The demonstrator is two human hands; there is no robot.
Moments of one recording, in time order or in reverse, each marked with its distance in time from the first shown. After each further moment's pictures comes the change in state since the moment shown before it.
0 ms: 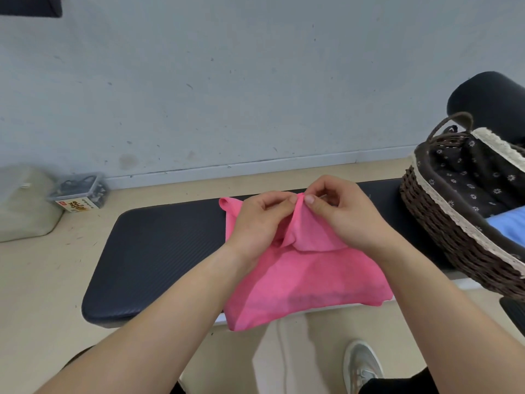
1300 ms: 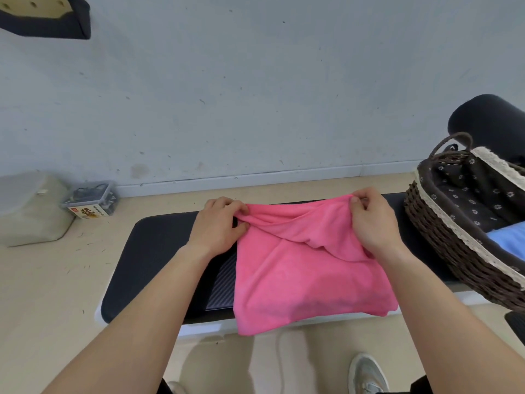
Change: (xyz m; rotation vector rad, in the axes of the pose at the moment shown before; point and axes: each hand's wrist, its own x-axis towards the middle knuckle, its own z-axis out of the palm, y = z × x) left_hand 0.046 -0.033 -0.122 1.278 0.095 0.292; right_hand 0.011 0.036 -0.011 -0.176 0.369 0.278
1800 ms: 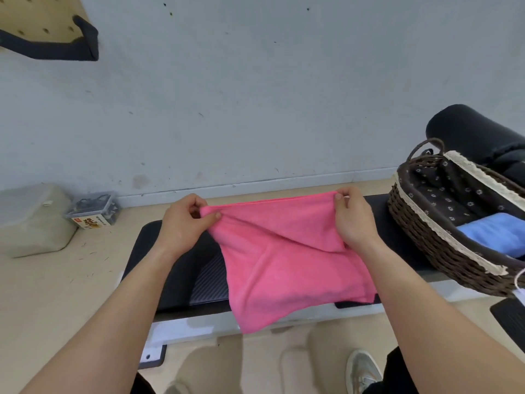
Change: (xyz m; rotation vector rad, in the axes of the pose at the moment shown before) left_hand -0.036 -0.007 -0.062 -0.558 0.200 -0.205; right_hand -0.016 -0.018 0.001 -0.003 0.028 -0.055
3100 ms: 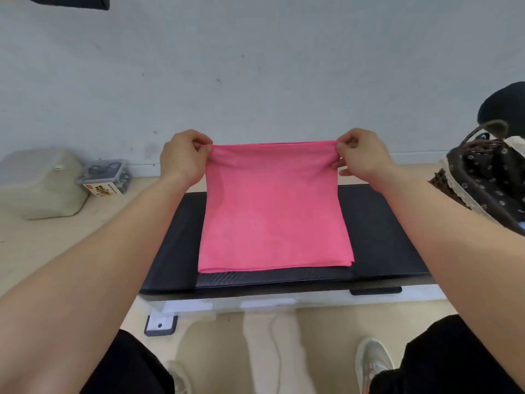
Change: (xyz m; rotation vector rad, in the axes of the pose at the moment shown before) left_hand 0.080 -0.002 -0.035 0.257 0.224 -0.036; right_hand 0.080 -0.051 0.035 0.057 -0.238 0.005
